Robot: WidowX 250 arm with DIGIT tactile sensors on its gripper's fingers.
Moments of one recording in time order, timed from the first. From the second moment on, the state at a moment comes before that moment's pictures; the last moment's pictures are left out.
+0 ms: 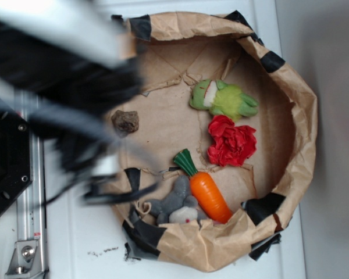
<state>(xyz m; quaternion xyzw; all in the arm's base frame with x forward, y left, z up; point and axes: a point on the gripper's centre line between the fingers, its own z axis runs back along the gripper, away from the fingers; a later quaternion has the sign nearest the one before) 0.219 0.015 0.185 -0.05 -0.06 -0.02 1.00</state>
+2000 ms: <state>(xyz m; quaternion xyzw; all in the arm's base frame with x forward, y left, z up) 0.210 0.024 0.027 0.03 0.03 -0.01 1.00</state>
